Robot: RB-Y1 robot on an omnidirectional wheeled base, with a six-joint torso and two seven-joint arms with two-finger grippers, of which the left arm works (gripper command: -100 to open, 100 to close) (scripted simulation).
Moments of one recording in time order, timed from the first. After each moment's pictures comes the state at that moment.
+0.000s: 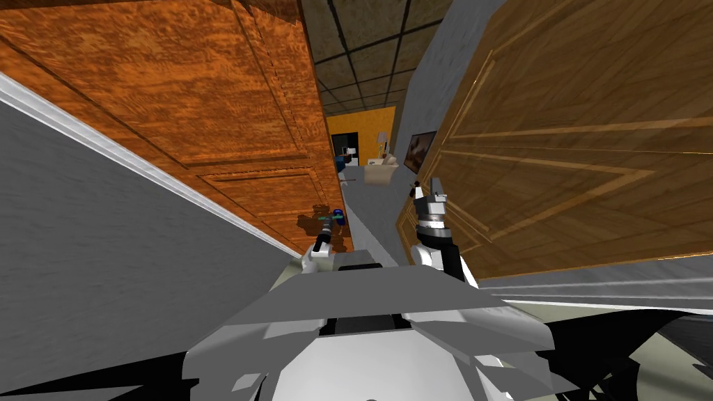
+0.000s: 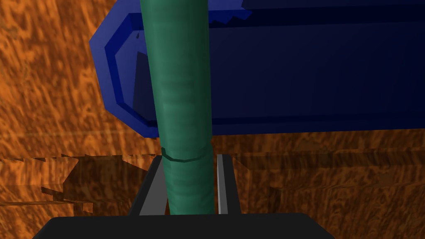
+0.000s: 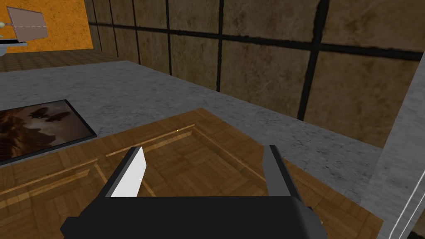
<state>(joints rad) 0.00 0.09 -0.06 -1.29 0.01 -0.28 0.07</state>
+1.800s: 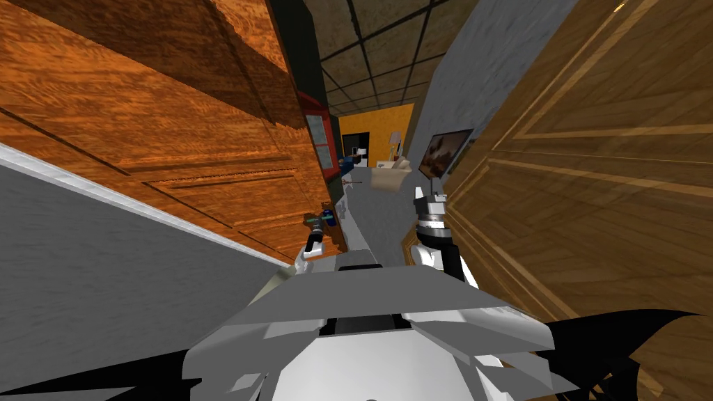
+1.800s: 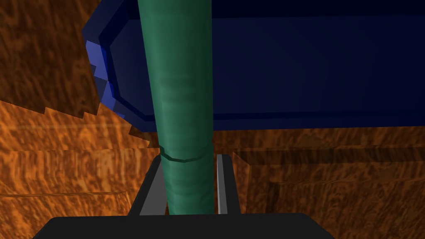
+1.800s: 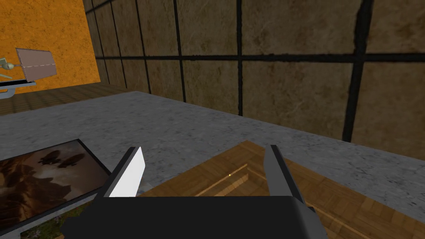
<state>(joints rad) -0.02 0.07 0.14 -1.26 0.04 -0.27 0.03</state>
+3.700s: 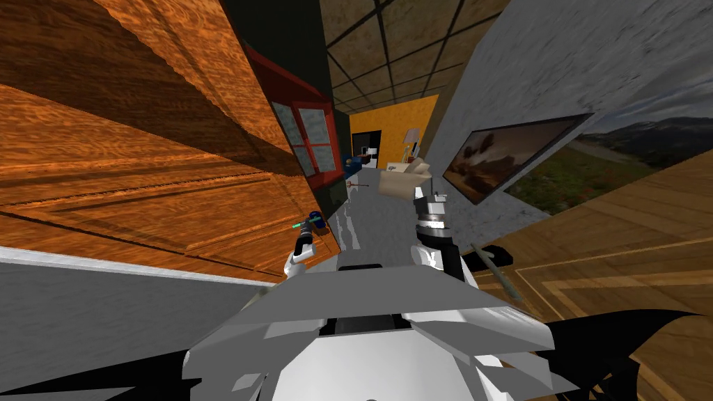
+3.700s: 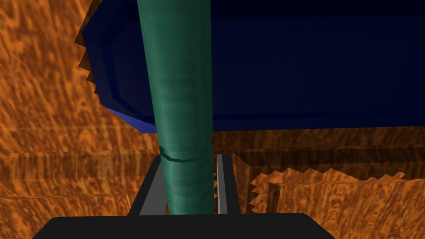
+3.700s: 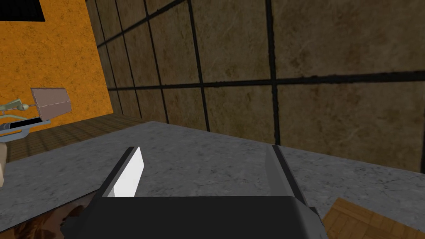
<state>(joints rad) -0.02 0.07 0.34 -1.25 0.07 -0.27 -0.01</state>
